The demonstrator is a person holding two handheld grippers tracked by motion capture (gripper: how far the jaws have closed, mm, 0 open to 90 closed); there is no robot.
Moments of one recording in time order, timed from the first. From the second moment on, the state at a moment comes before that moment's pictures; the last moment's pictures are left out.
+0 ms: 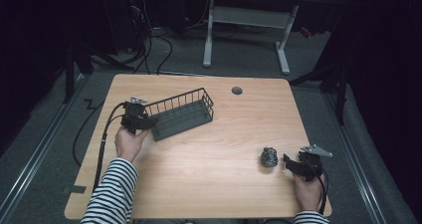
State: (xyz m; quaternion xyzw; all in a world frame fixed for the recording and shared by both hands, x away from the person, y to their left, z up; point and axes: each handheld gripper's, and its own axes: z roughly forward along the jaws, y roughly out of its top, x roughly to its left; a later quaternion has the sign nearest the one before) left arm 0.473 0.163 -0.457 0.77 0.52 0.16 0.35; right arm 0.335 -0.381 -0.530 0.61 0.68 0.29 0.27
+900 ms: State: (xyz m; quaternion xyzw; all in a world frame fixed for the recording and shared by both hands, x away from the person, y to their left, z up) left arm 0.445 0.140 -0.460 0.77 0.49 0.15 0.37; right arm 0.334 -0.381 -0.530 0.61 0.68 0.29 0.27
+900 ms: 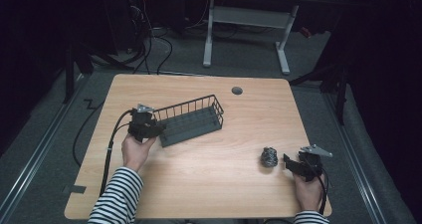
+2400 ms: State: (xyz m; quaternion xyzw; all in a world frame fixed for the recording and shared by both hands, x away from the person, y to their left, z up) left arm 0.402 0.097 -0.450 0.79 0.44 0.13 0.41; right arm 0.334 -0.381 -0.530 0.61 0.68 0.29 0.27
